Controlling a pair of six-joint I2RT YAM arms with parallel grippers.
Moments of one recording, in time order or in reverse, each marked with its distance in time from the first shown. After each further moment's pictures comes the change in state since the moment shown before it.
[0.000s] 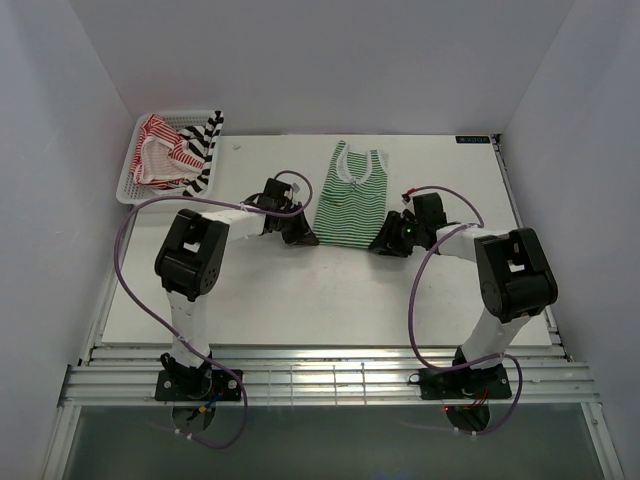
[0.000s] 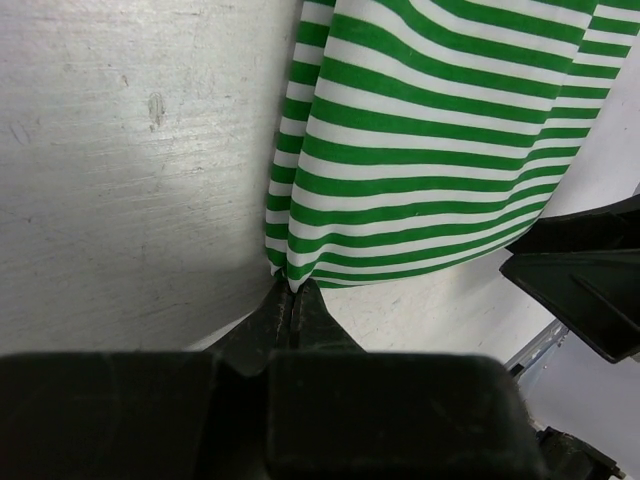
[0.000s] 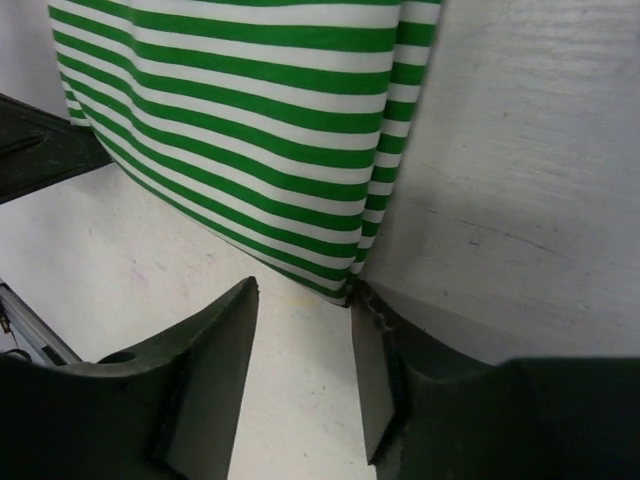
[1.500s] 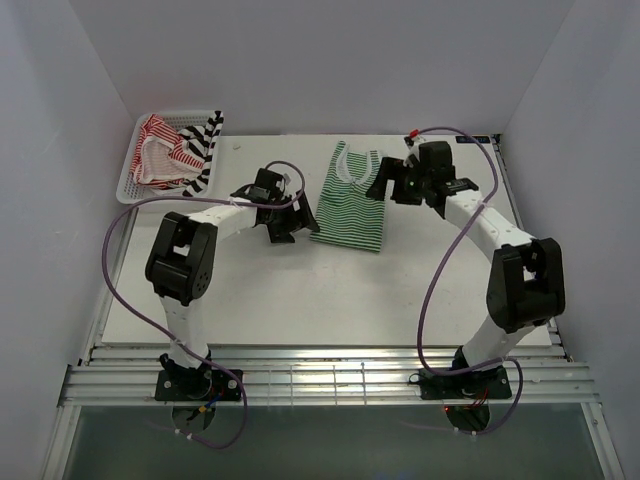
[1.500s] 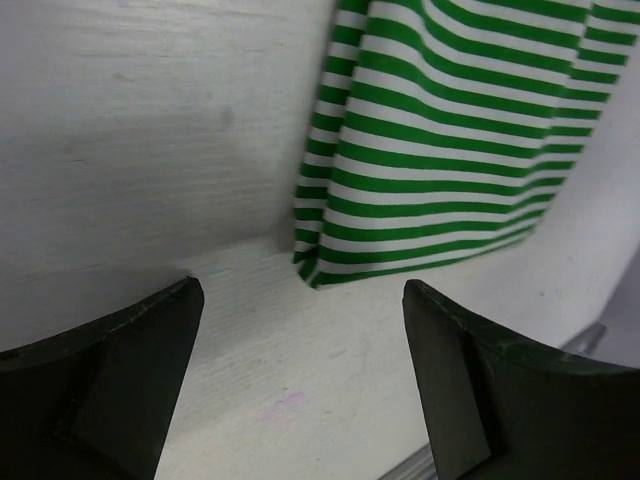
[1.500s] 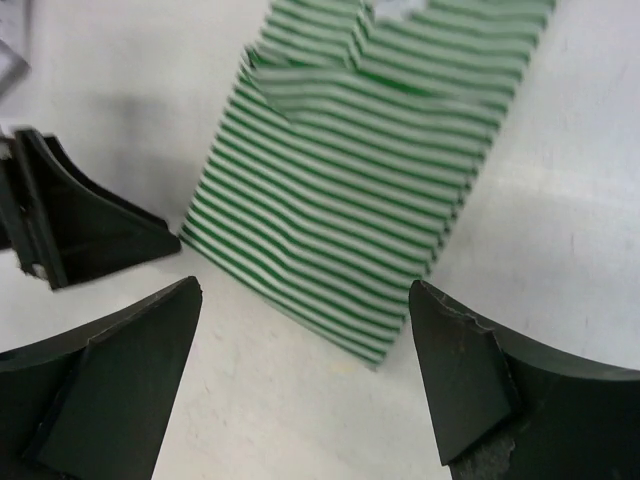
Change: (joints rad) left arm 0.044 -0.084 0.040 -0.128 -0.073 0.066; right arm 0.018 -0.046 0.447 -0.244 0.140 -0.181
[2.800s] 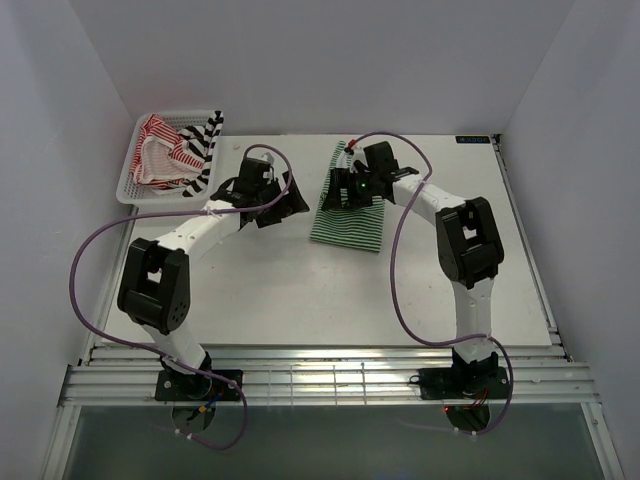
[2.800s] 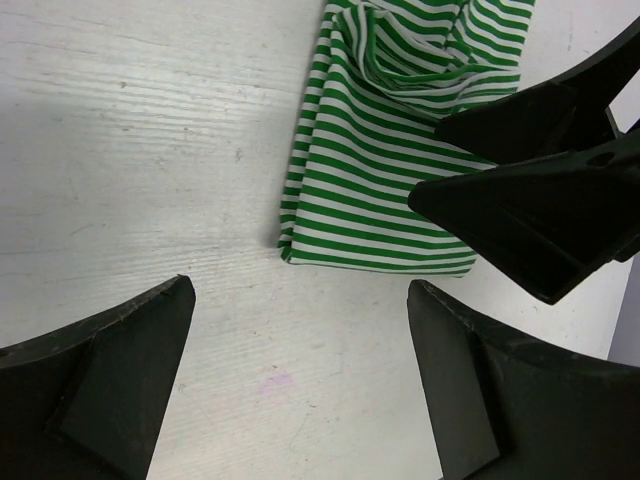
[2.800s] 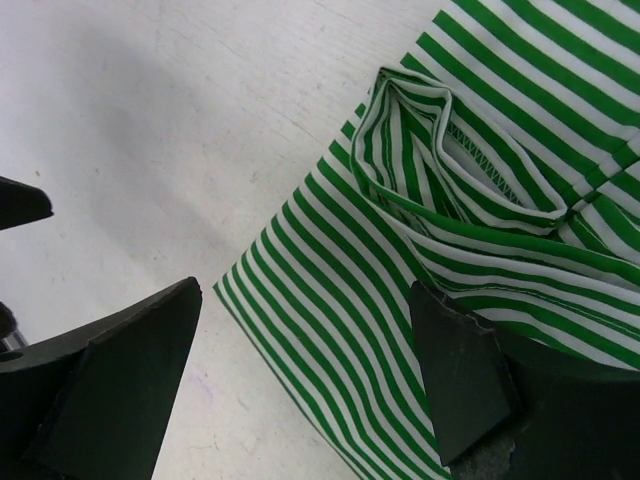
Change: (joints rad) left arm -0.004 -0.237 -0.049 0.005 -0.182 -0.006; right arm 0.146 0.416 0.300 -0.043 -0.190 -0.079
